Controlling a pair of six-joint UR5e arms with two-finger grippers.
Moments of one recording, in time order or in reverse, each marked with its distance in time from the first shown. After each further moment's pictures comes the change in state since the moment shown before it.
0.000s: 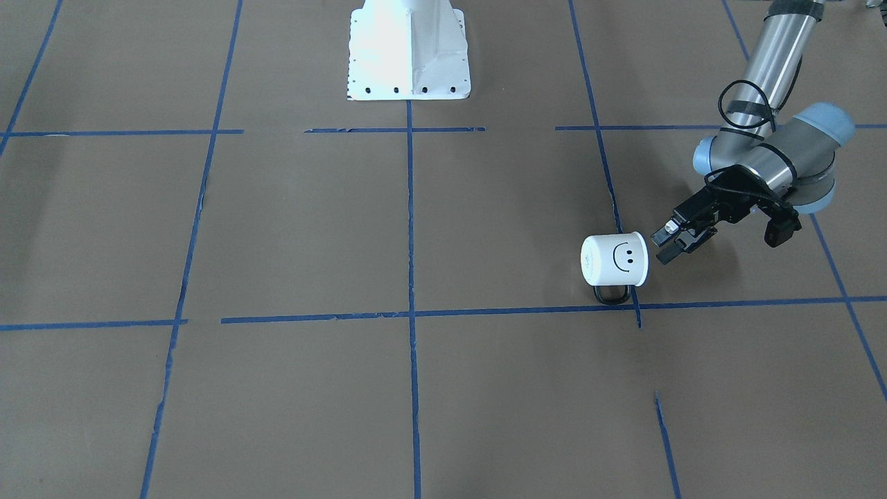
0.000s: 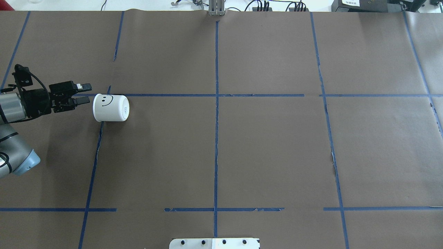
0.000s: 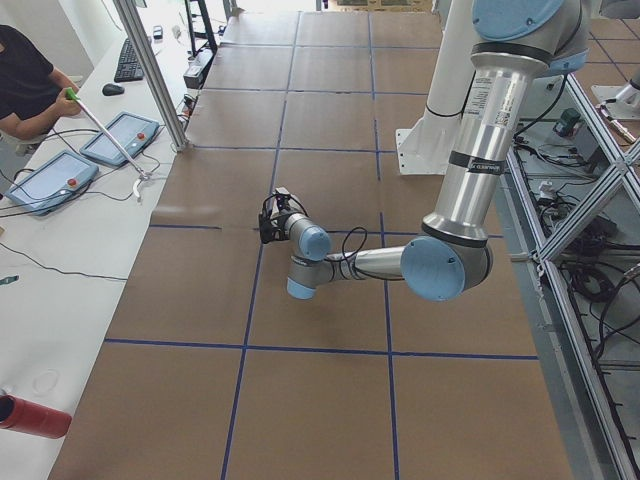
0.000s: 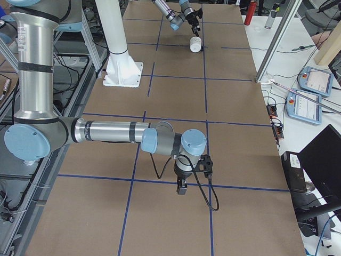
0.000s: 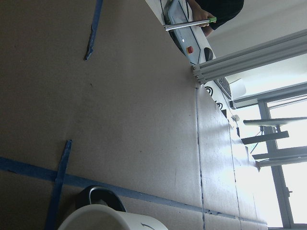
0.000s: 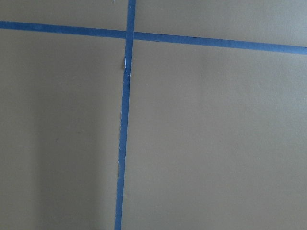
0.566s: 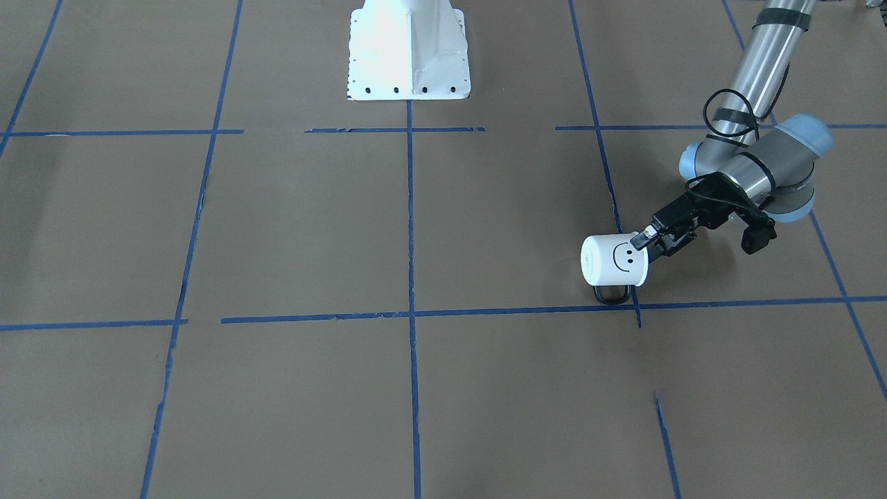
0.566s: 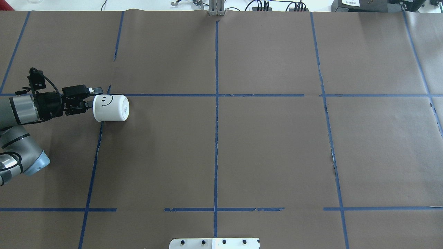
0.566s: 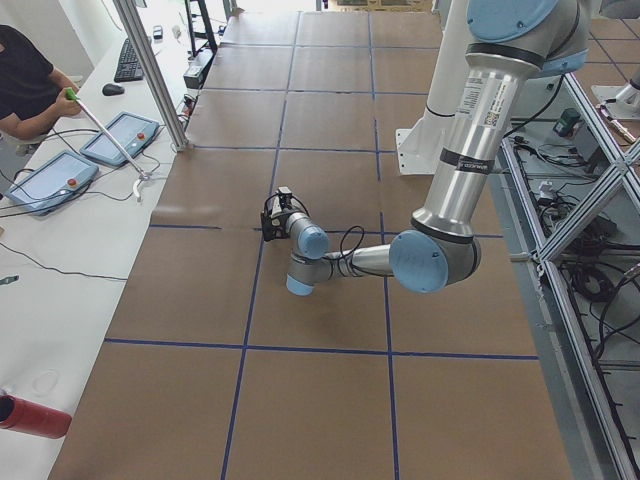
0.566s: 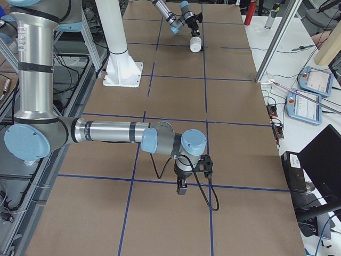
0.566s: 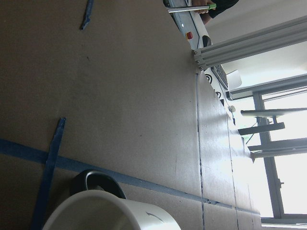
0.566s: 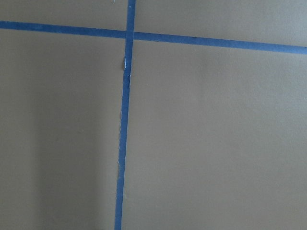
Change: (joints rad) left arm 0.034 -0.045 0.047 -0.015 0.002 -0.017; right arm 0.000 0.000 0.000 0.000 0.000 0.000
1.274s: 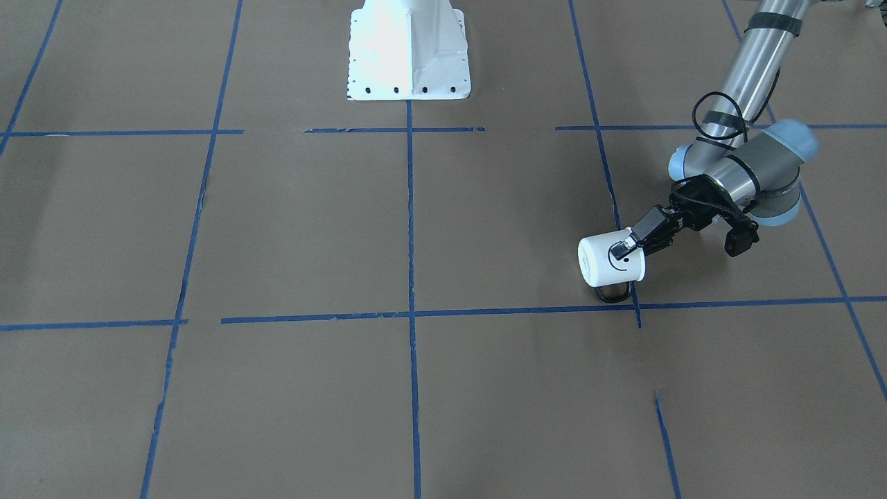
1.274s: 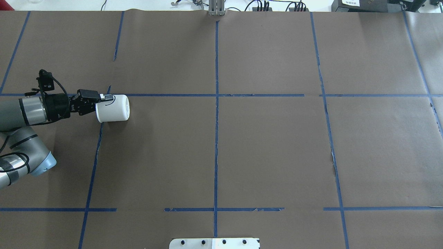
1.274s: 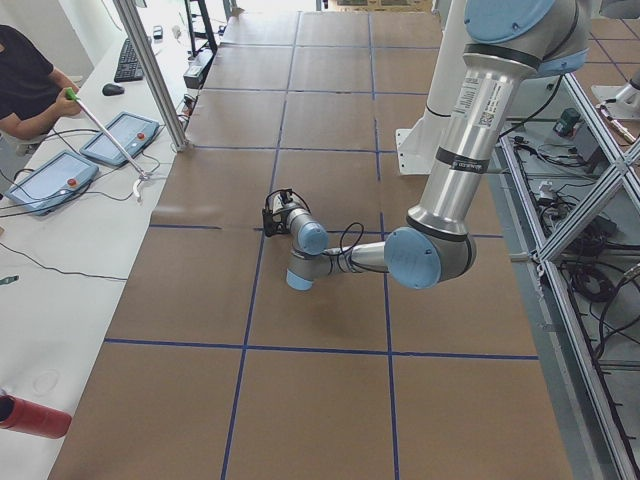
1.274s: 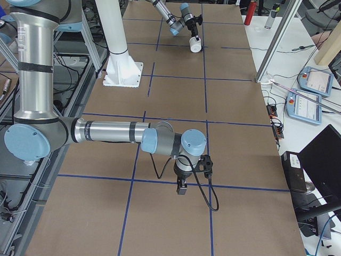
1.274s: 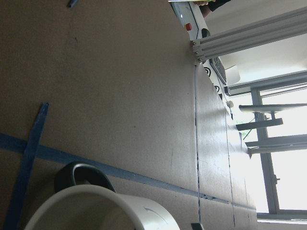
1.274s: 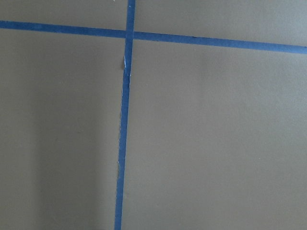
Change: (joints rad) left arm 0.023 -0.020 0.010 -0.002 -0.001 -0.006; right arm 0.000 0.000 0.000 0.000 0.000 0.000
